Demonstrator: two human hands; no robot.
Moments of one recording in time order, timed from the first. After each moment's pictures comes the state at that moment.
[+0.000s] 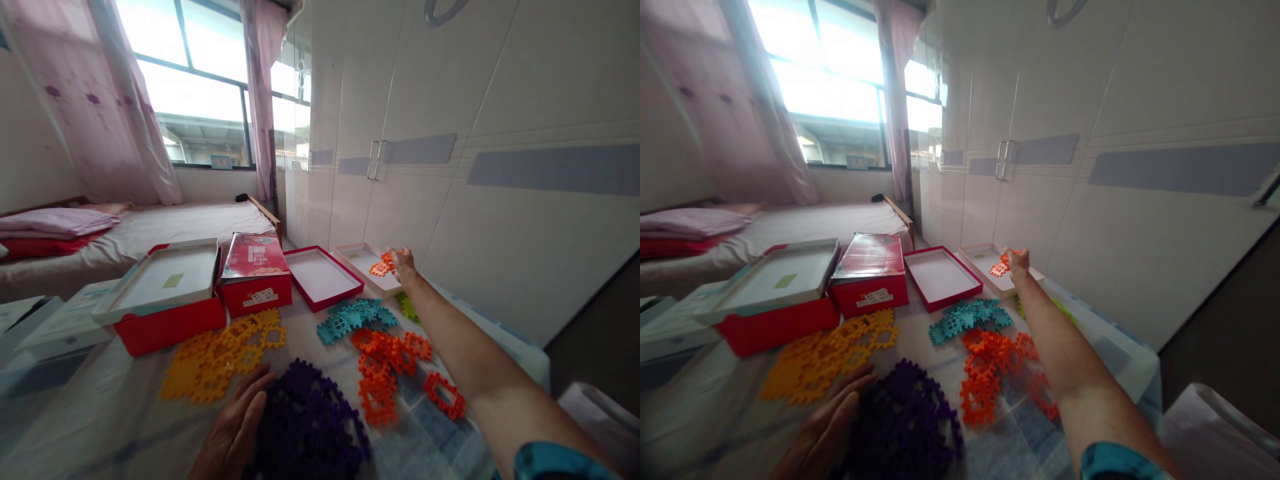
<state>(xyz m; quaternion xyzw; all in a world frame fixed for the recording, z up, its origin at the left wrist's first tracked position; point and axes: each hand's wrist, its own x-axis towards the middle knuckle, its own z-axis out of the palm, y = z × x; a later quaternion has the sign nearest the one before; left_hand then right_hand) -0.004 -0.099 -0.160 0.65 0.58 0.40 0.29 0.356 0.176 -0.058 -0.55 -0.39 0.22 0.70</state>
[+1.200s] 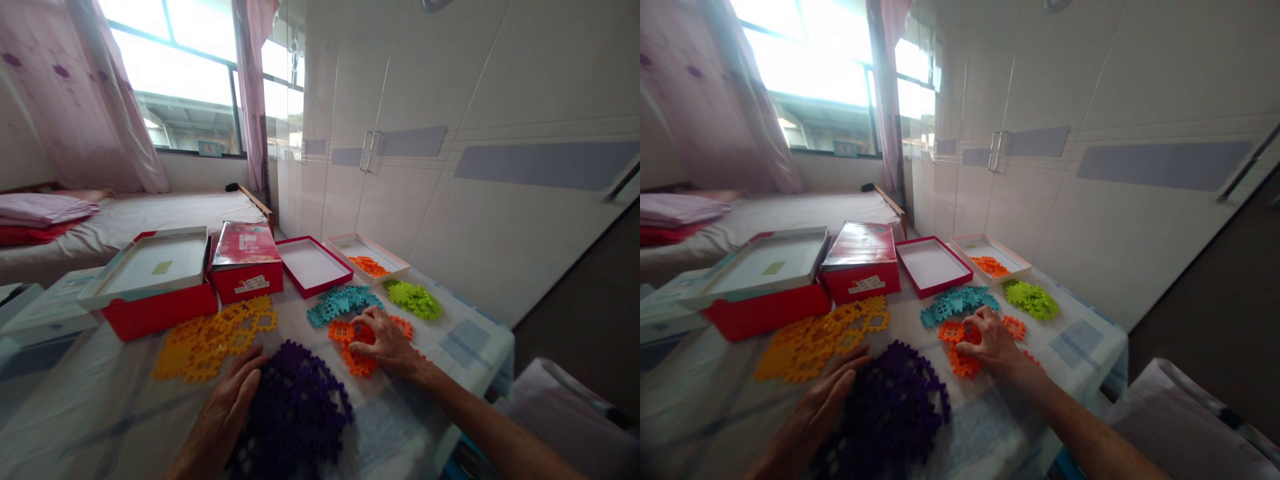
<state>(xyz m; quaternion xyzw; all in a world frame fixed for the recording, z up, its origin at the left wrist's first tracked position) 0.004 -0.102 -0.147 0.68 0.58 0.36 0.25 0.315 -0.033 -0.115 -0.53 -0.80 0.11 0.25</state>
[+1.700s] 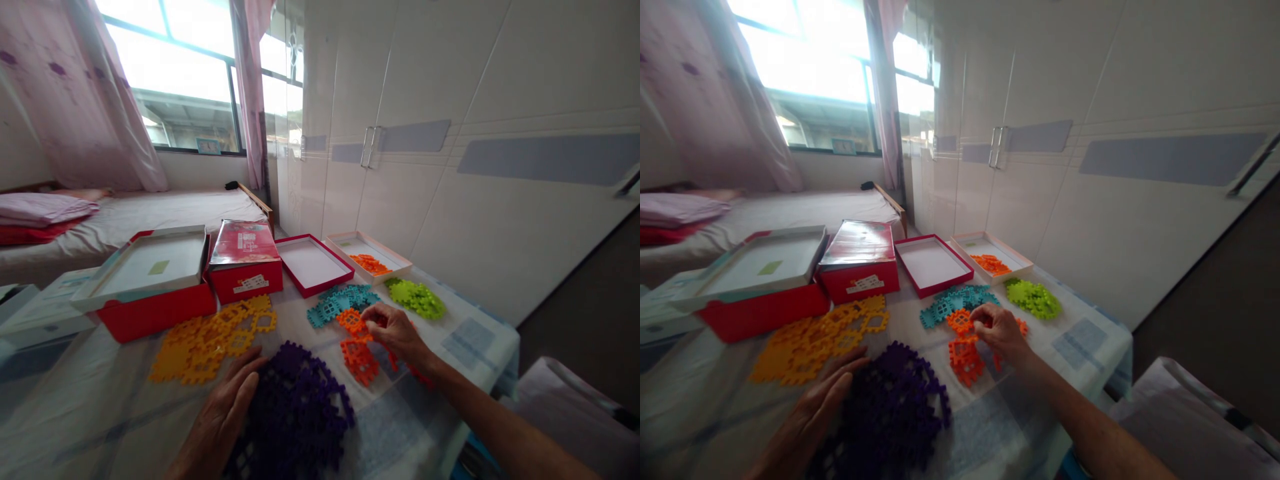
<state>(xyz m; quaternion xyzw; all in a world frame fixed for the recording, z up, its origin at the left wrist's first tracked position) 0.001 -0.102 -0.150 0.68 0.59 0.36 0.24 0.324 -0.016 -0.116 -0.55 -0.70 0.24 0.37</state>
